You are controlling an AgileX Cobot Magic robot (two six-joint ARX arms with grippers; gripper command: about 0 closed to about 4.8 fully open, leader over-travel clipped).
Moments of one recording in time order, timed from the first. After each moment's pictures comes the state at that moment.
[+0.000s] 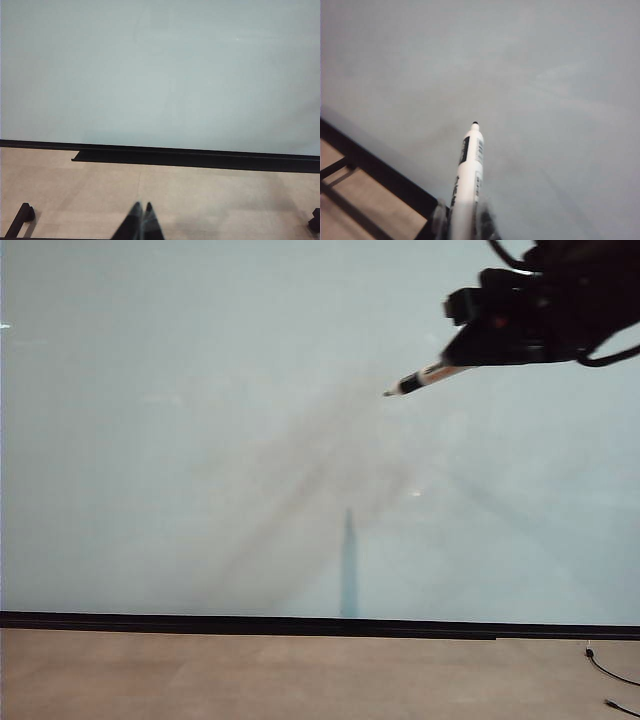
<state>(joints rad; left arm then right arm) 0.00 0.00 0.00 -0.14 0.02 -0.01 0.56 1.08 0.44 0.55 0.05 -0.15</state>
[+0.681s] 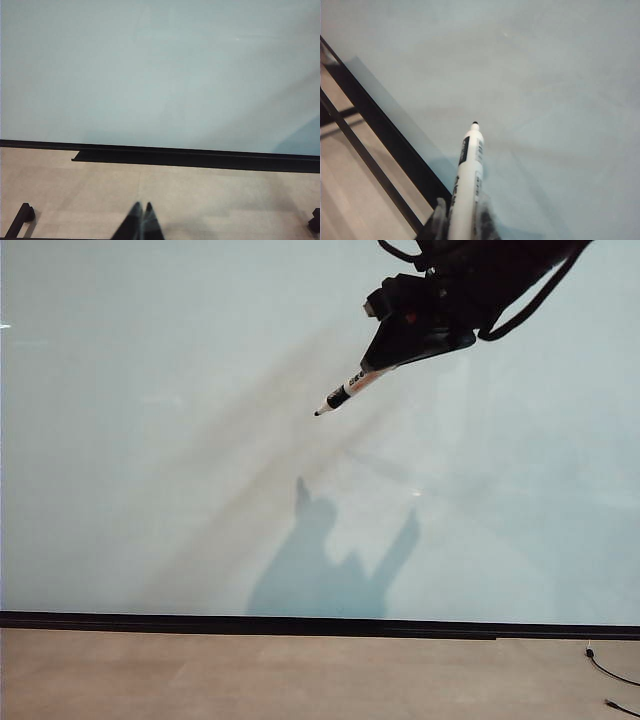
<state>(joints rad) 0.00 0.00 0.00 -0.14 0.02 -0.01 0.58 1.33 0.85 0.16 -0.08 -0.31</state>
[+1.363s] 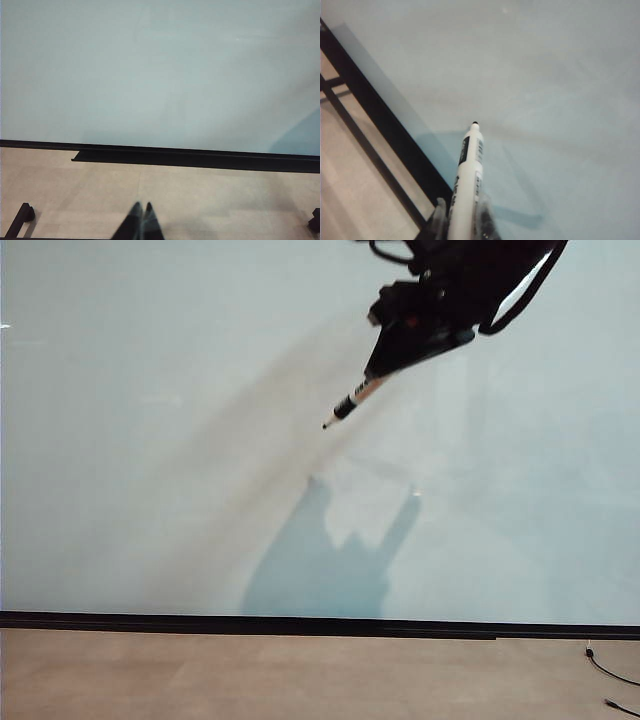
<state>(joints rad) 0.00 0.00 0.00 -0.14 0.02 -0.01 0.58 1.37 0.95 0.02 -0.05 -0.39</state>
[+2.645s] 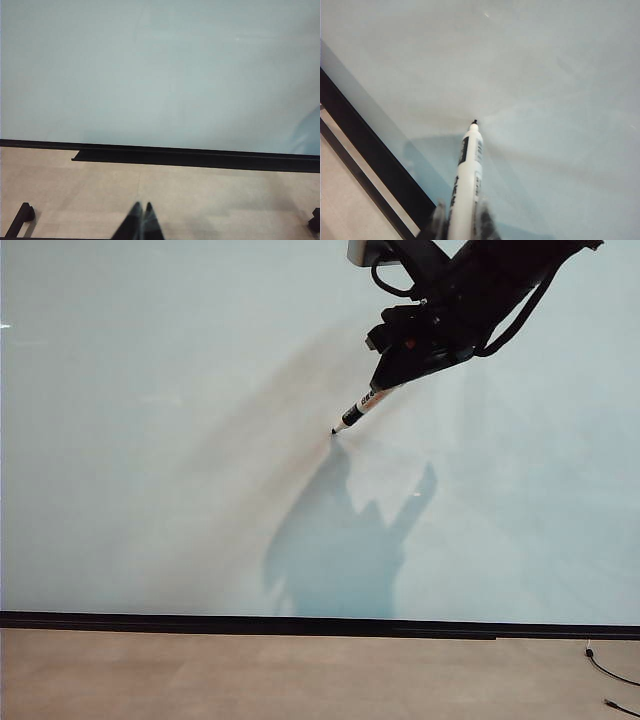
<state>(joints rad) 0.00 0.00 0.00 -0.14 0.02 -0.01 0.53 1.43 0.95 0.12 -0.02 -0.37</state>
